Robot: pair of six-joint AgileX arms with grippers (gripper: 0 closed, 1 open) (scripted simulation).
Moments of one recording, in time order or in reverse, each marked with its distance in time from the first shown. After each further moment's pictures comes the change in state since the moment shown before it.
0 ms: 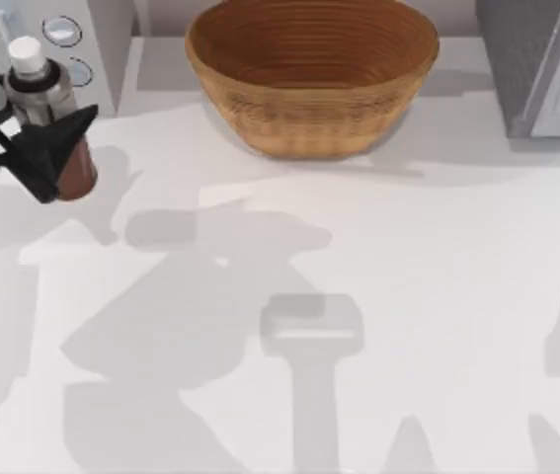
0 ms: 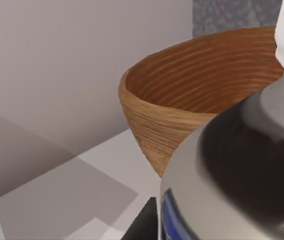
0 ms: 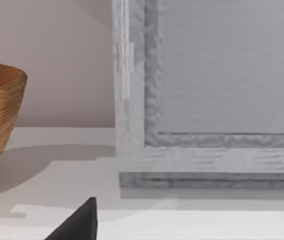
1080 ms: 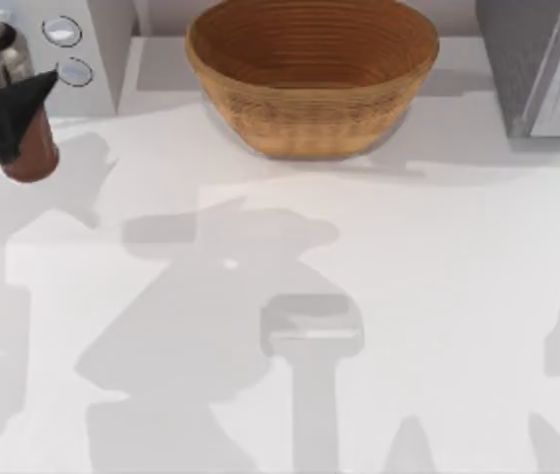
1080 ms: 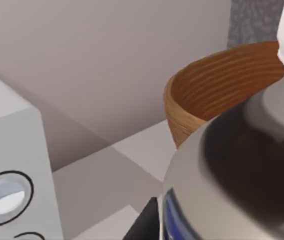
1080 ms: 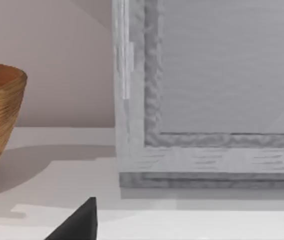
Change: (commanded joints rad) left arm 0.049 -0.152 0.068 -0.306 -0.039 0.005; right arm 0.000 0.000 0.000 0.000 0.000 0.000
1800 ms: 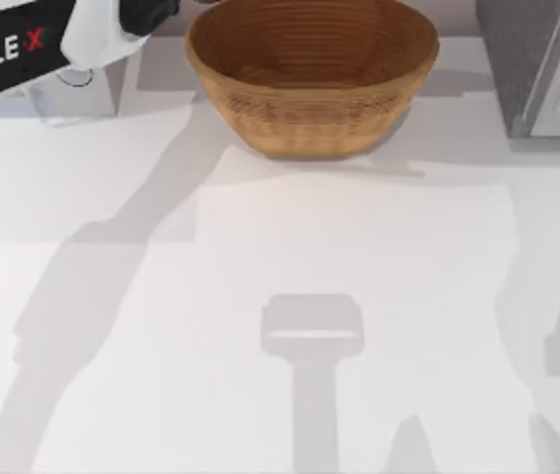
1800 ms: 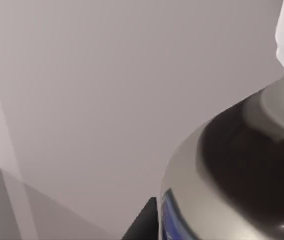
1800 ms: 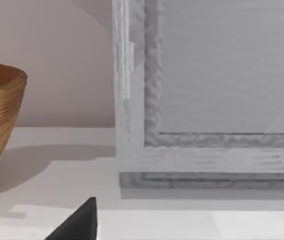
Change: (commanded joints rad) left arm -0.611 0.371 0.855 -0.389 -1.158 -0.180; right arm 0.000 0.000 0.000 0.000 0.000 0.000
